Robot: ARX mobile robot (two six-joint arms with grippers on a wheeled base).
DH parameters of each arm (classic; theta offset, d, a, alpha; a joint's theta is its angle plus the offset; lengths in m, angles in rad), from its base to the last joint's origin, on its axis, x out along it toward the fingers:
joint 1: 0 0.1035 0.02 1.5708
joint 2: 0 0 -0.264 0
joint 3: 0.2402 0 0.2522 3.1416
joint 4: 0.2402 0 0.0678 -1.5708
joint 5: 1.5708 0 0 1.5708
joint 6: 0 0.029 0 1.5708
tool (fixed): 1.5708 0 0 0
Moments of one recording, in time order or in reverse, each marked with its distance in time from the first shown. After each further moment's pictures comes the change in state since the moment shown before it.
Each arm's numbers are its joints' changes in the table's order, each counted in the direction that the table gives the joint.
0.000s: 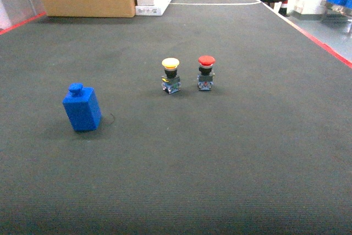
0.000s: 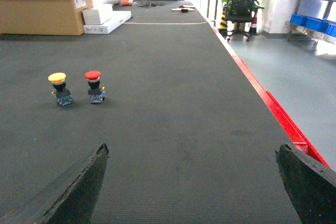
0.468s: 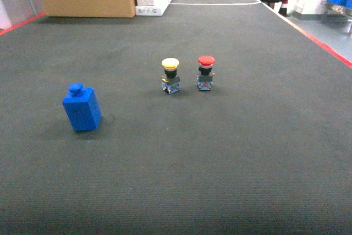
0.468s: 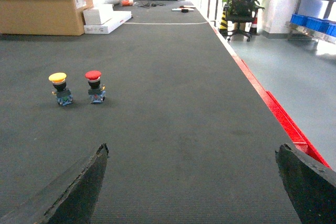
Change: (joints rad) left arm 0.126 0.991 -0.206 0.590 0.215 0.121; right arm 0.000 0.000 0.000 0.000 0.000 0.000
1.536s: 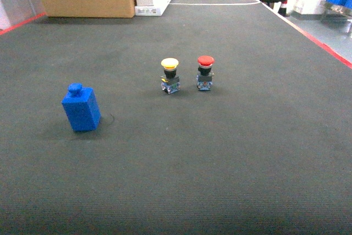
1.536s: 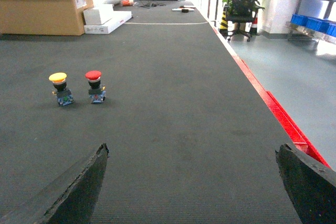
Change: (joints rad) left arm 0.000 0.000 0.000 -0.002 0.000 0.000; right arm 0.000 0.000 0.000 -0.002 0.000 0.000
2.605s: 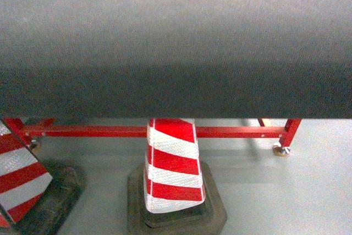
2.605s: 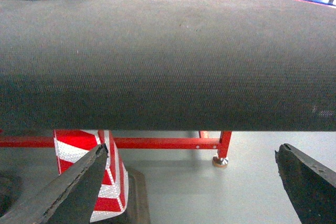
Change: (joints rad) left arm 0.000 0.000 0.000 0.002 -0.001 0.000; right arm 0.000 0.000 0.000 0.002 0.000 0.001
